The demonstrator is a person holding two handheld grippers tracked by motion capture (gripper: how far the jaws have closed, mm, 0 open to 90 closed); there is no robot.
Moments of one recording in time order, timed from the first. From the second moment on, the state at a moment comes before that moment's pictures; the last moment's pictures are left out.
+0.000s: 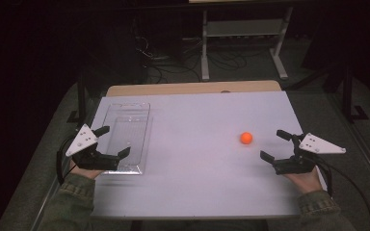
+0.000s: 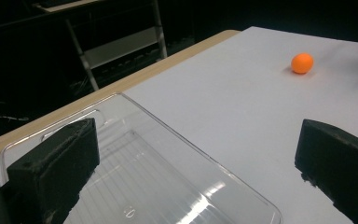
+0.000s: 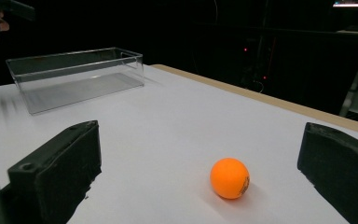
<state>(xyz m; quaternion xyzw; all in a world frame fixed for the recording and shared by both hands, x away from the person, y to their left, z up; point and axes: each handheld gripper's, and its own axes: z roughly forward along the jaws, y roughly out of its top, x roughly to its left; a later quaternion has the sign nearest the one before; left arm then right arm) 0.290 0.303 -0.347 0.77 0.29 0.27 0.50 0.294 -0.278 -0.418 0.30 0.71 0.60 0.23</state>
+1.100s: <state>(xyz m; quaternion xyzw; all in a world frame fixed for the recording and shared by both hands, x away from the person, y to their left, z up) 0.312 0.265 -0.323 0.81 0.25 0.25 0.46 0.293 -0.279 -0.417 0.29 0.70 0.61 0.23</state>
